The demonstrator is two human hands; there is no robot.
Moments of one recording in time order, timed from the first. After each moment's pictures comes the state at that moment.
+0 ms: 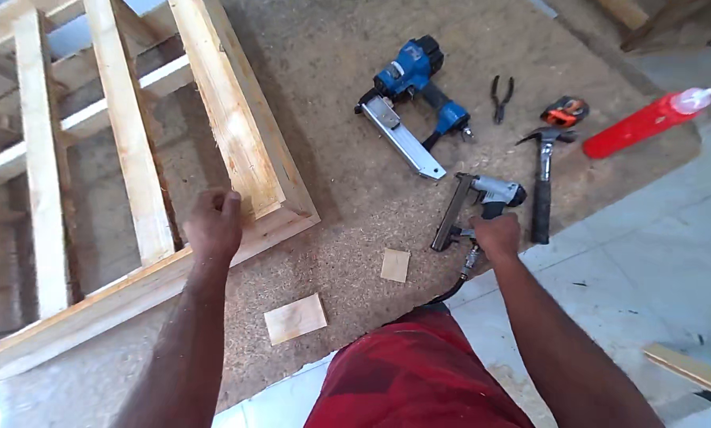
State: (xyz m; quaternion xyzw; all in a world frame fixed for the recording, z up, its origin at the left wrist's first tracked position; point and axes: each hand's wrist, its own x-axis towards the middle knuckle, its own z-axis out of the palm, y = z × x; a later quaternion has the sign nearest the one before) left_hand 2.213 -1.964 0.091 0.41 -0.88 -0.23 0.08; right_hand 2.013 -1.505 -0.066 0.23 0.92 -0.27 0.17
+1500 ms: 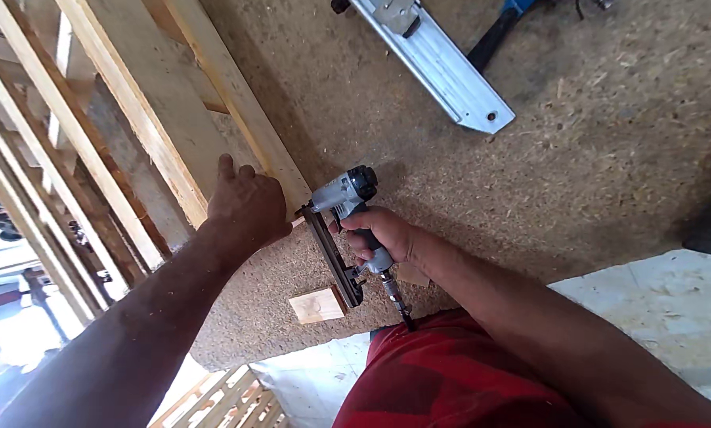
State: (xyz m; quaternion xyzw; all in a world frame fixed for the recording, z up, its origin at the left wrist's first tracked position) left_hand 2.040 -1.900 0.059 0.07 -0.80 0.31 -0.51; right_hand 2.042 -1.705 -0.091 0.06 0.19 -0.65 0.74
